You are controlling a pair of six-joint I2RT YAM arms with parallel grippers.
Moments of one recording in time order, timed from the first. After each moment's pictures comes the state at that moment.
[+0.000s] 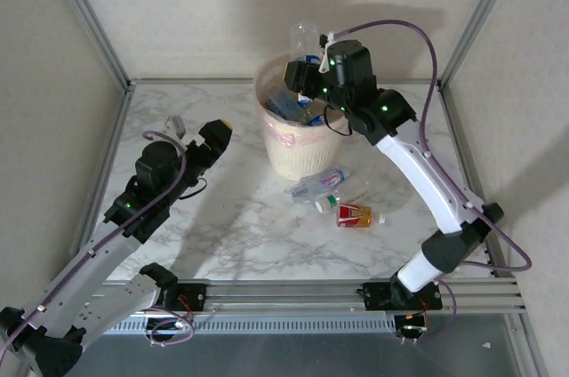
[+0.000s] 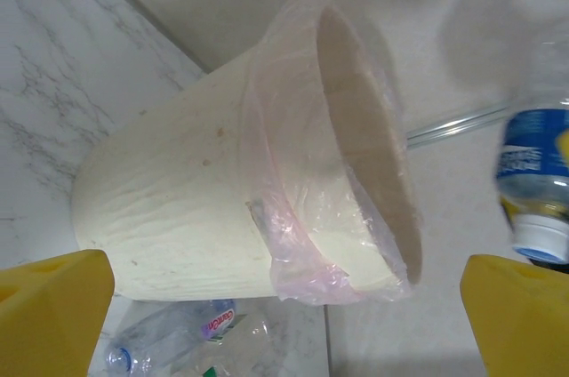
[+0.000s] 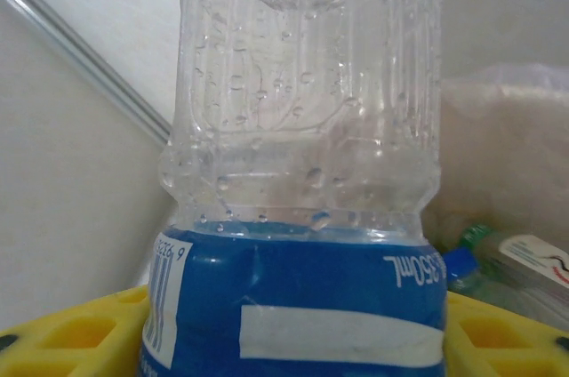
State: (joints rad) left arm -0.50 0.83 0.85 -0.22 -0.06 -1.09; right arm 0.67 1.60 1.89 -0.68 0.11 0.52
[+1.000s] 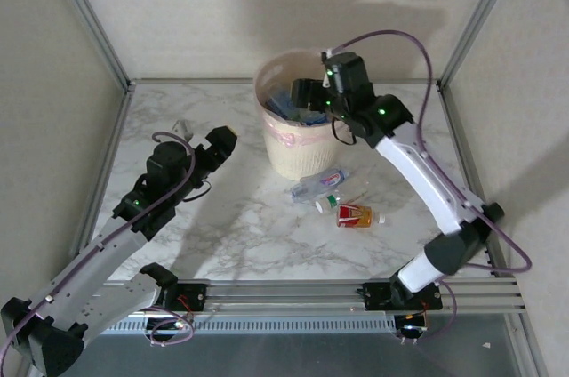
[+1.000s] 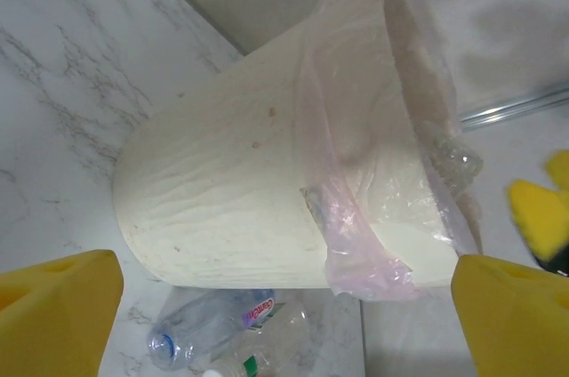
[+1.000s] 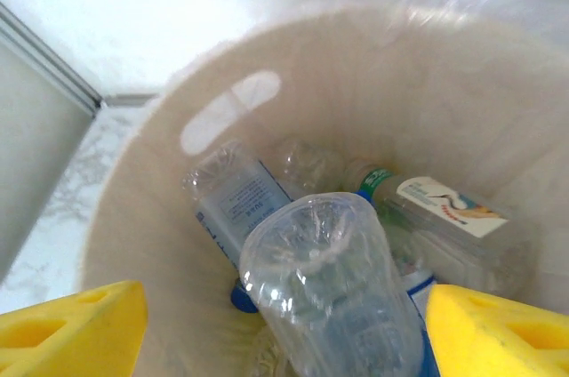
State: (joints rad) left arm -0.49 0.87 0.80 -0.22 -0.06 -1.07; right arm 0.66 1.53 1.77 -0.75 0.19 0.43
